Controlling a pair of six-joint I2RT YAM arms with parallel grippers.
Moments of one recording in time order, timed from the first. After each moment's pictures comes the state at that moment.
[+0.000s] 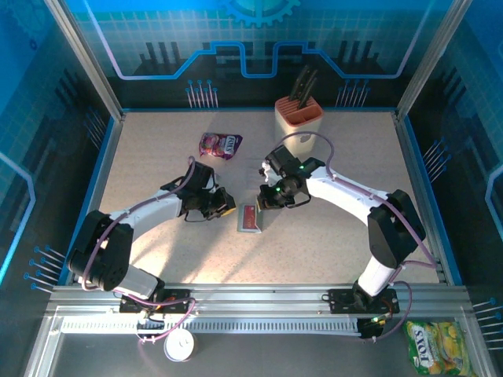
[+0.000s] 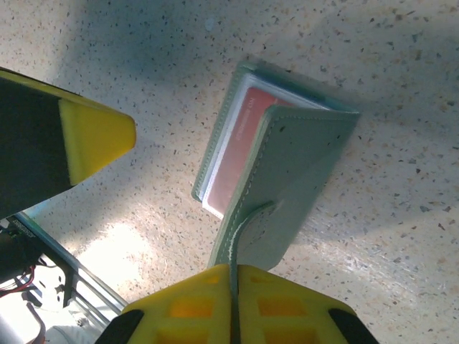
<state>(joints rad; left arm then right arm) -0.39 1.48 0.81 -0.33 0.47 -0.89 0.66 1.69 1.28 -0.76 -0.37 0.46</state>
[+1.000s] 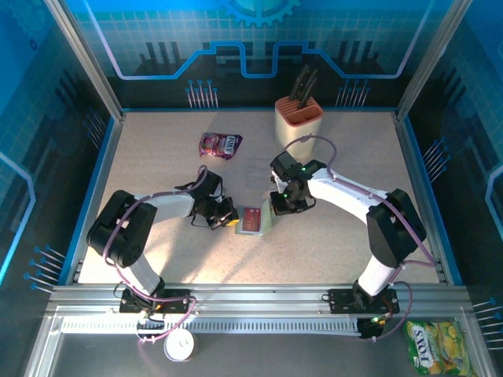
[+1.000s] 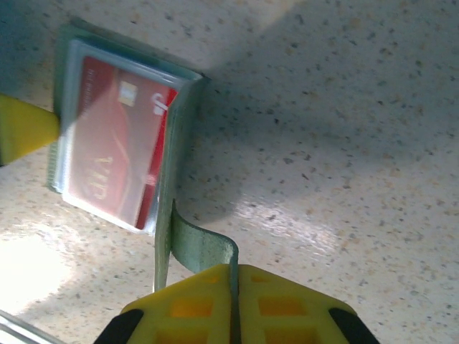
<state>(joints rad) -0.41 1.68 0.79 -0.26 0.52 -0.90 0.63 1.69 1.22 -0.87 -0.17 0.41</state>
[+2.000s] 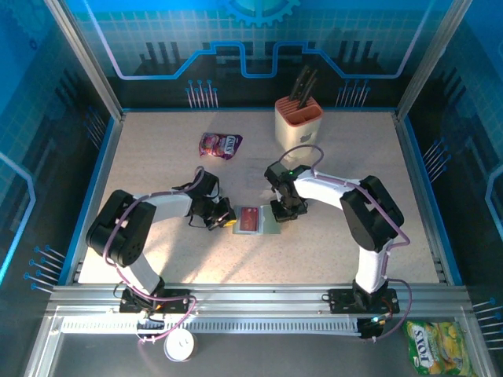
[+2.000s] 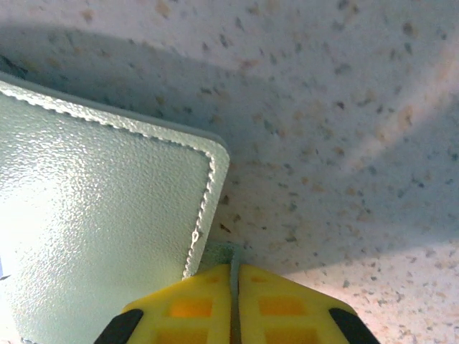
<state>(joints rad) -0.37 1.67 0.76 -0.26 0.53 -0.90 0.64 1.89 1.23 -0.85 -0.05 0.41</state>
